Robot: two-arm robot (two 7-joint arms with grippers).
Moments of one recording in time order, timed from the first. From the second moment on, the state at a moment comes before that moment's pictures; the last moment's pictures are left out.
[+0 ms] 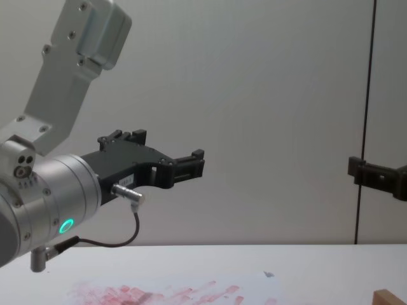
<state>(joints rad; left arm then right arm) -0.24 0.38 0.45 -1.63 -0.20 0.01 -0.01 -0.02 0.34 -0.23 -1.77 0.29 0.03 0.07</state>
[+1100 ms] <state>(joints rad) -0.24 0.38 0.45 -1.63 -0.20 0.01 -0.01 -0.01 0.34 -0.23 -1.77 0.29 0.03 0.07</state>
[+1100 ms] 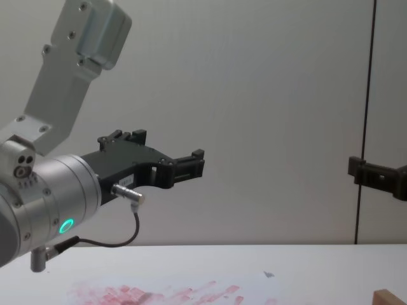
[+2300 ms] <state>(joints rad) -0.24 0.38 0.45 -1.63 -0.20 0.01 -0.01 -0.14 0.40 -0.19 -1.81 0.36 0.17 0.02</state>
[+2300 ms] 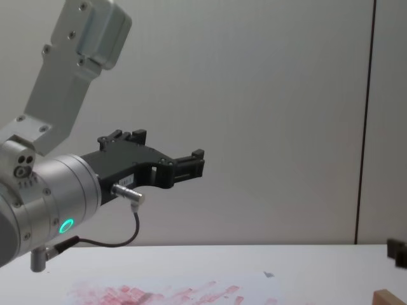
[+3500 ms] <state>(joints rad) -0.24 0.38 0.45 -1.63 -0.20 0.01 -0.01 -0.03 0.29 -0.25 -1.60 0.23 0.27 0.01</state>
